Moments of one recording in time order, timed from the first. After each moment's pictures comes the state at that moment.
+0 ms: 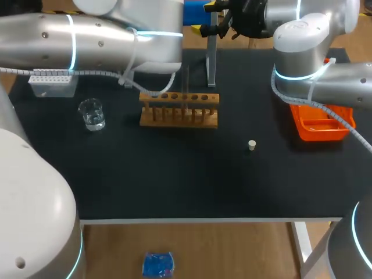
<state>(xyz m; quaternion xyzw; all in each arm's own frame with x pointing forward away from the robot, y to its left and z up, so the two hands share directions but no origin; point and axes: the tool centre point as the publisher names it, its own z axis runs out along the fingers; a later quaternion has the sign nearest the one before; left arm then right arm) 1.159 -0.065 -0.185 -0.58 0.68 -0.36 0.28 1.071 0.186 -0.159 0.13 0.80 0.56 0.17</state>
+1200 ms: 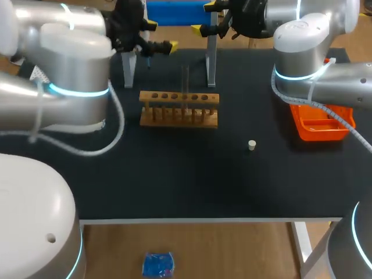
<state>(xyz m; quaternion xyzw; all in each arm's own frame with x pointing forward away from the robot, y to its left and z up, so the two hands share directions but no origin) 0.963 -0.128 -0.147 -0.24 0.81 -0.51 0.17 1.071 0.186 -0.159 0.13 0.80 0.56 0.17</state>
